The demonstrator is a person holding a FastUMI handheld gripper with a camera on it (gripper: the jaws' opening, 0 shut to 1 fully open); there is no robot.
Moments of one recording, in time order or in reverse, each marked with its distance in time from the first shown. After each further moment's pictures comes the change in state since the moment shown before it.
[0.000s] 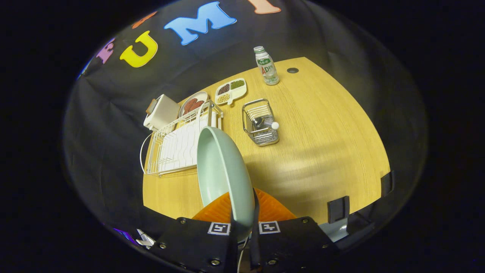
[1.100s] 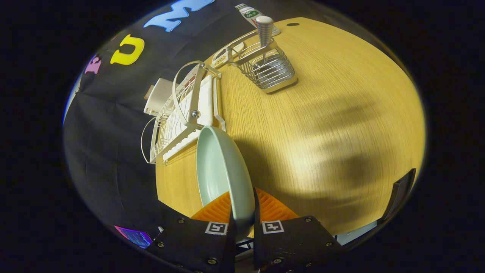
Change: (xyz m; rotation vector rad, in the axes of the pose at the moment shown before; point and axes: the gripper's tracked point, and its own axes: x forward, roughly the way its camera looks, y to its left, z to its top) arm 0.109 -0.003 -0.069 0.103 0.140 0.194
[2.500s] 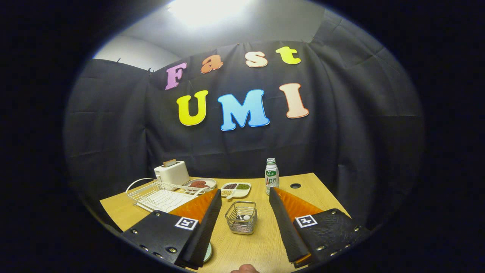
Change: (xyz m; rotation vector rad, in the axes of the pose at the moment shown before) arm -0.187 0.016 0.171 -0.653 -1.062 -0.078
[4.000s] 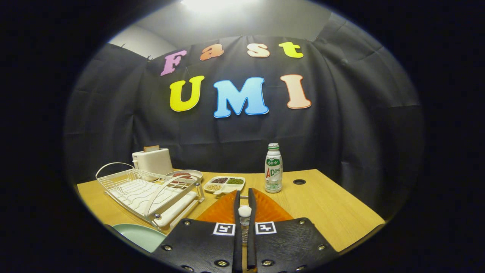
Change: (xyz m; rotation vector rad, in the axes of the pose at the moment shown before) arm 0.094 0.010 -0.066 -0.079 -0.012 -0.059
